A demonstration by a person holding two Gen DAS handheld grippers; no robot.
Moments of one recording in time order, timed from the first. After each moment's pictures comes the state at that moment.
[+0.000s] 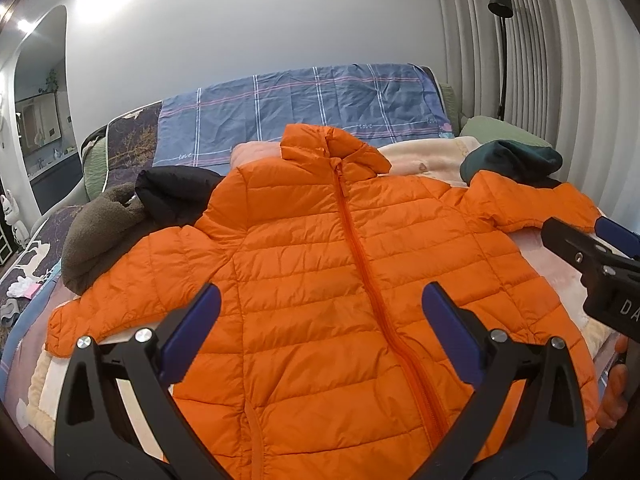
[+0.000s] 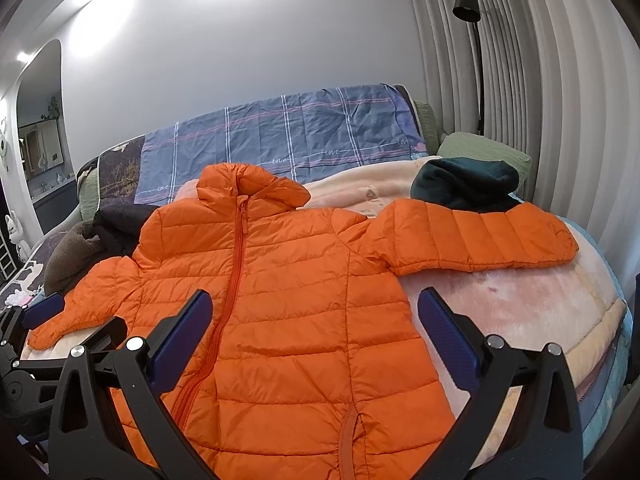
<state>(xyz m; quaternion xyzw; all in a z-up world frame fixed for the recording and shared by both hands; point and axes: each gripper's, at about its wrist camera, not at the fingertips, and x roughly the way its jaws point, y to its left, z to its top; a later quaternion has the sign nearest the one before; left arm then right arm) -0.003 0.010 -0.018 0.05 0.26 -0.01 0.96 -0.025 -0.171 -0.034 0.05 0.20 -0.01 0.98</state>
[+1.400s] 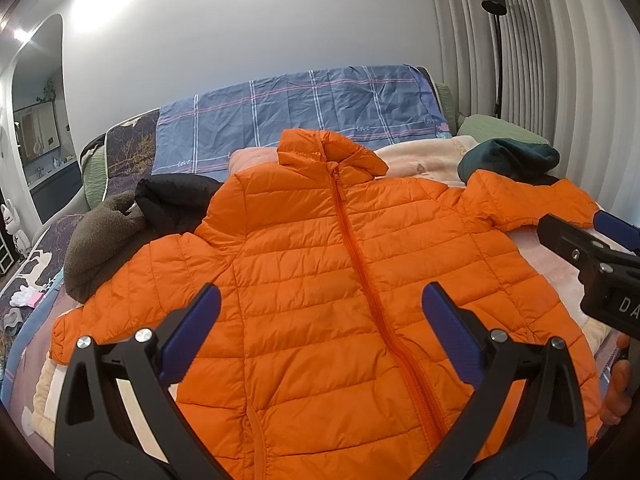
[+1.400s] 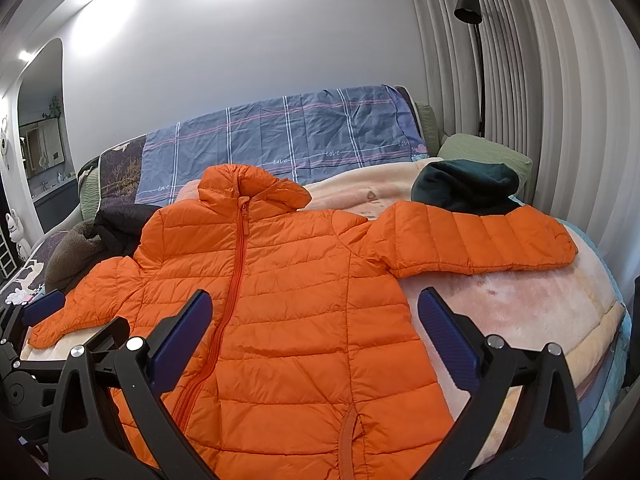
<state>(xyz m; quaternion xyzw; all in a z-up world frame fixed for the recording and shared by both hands) -0.002 0.007 -0.015 0.06 0.25 -0.02 0.97 -0.026 -0.170 -0.033 0.05 0.20 -0.01 0.98</state>
